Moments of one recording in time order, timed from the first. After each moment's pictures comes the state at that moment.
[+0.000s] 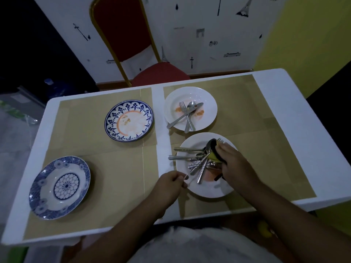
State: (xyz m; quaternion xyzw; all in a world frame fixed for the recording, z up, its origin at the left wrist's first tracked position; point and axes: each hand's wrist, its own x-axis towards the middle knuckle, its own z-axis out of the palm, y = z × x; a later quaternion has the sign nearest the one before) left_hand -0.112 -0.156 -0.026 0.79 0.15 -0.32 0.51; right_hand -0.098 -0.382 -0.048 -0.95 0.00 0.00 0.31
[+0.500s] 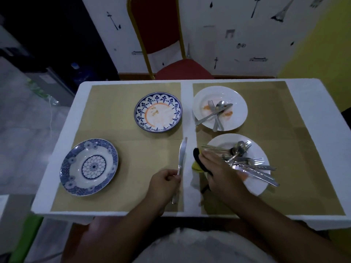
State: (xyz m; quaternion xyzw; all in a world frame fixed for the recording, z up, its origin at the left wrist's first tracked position) left_hand -0.128 -0.074 -0.042 0.73 0.27 -0.20 0.59; right_hand -0.107 -0.267 -0.033 -0.92 -0.18 0.02 0.33
